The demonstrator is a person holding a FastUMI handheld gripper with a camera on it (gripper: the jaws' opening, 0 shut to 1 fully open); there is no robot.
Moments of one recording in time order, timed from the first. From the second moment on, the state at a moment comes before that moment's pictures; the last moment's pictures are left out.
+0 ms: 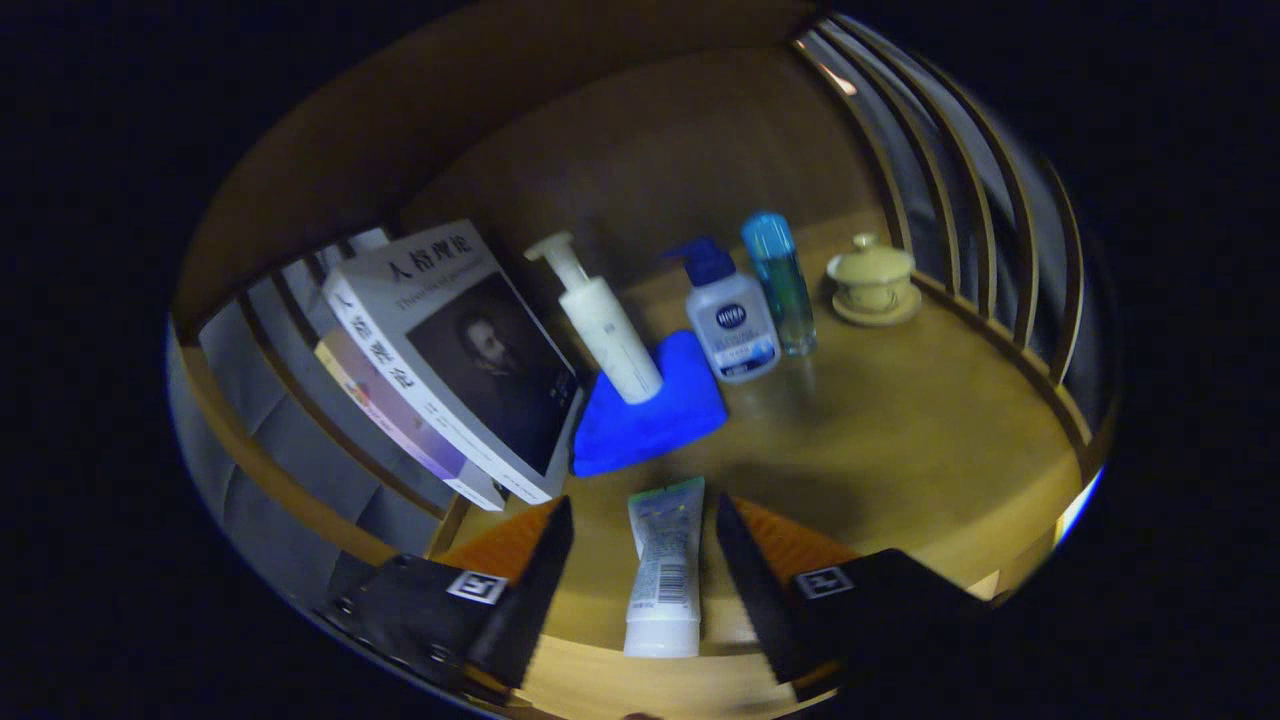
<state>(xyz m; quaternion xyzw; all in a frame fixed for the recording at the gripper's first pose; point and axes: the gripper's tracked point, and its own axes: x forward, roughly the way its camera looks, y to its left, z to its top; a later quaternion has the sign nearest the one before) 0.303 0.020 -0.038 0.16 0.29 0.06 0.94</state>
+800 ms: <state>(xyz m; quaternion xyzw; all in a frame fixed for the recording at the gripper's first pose) 0.087 0.024 0.000 0.02 0.06 0.07 1.00</state>
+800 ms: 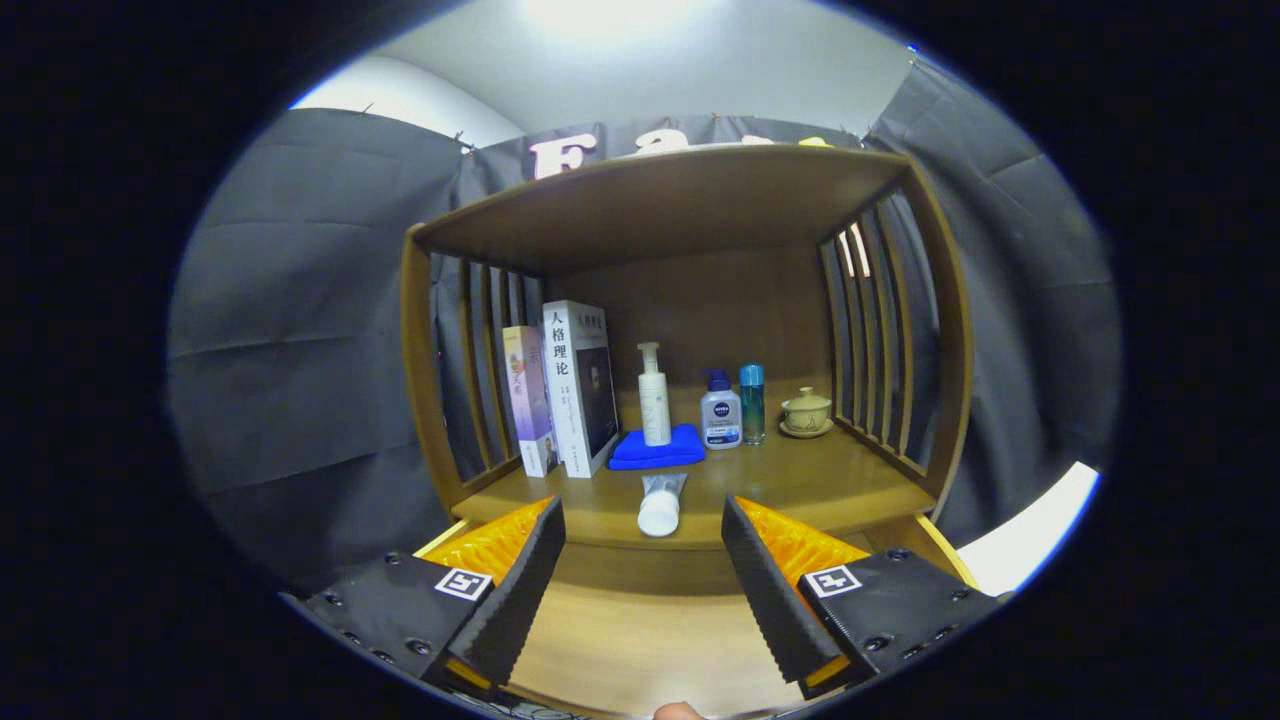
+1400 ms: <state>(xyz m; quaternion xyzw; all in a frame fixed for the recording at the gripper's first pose) -0.023 0.042 -0.060 -0.04 -0.03 0.05 1.00</state>
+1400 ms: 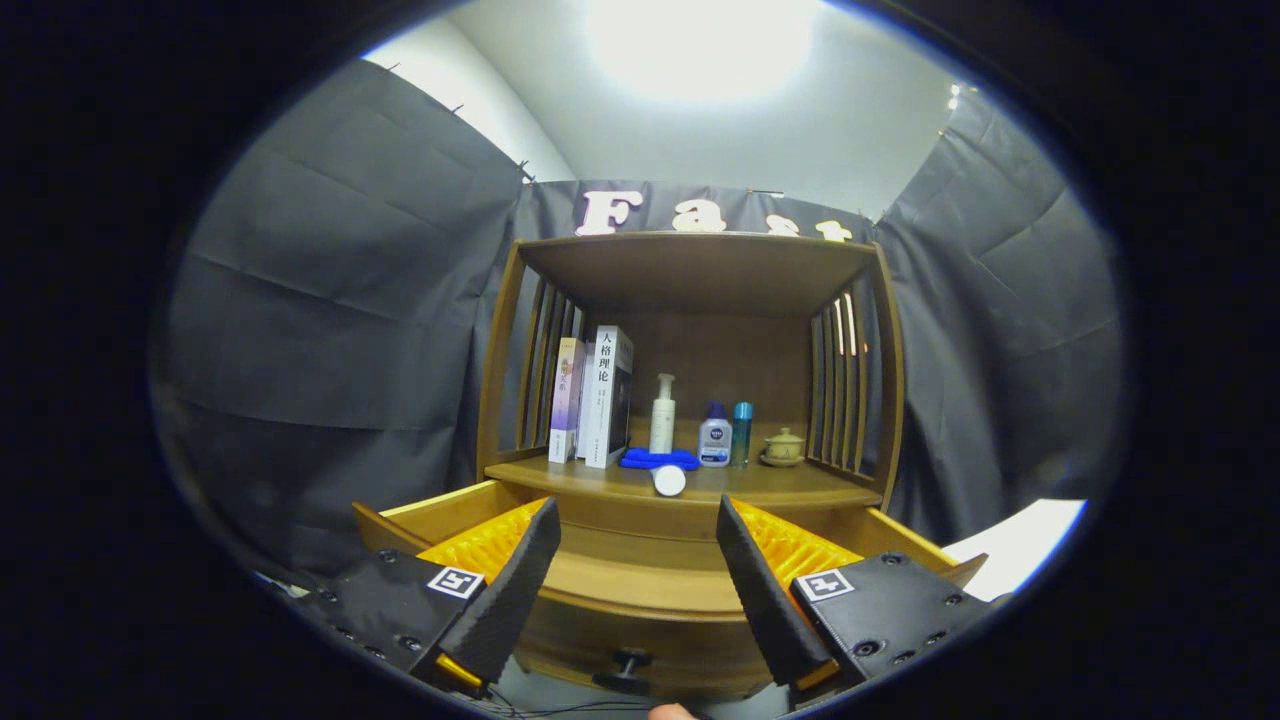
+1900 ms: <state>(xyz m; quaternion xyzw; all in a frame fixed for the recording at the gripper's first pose) -0.035 0.023 -0.147 -0.03 0.06 0.03 1.00</state>
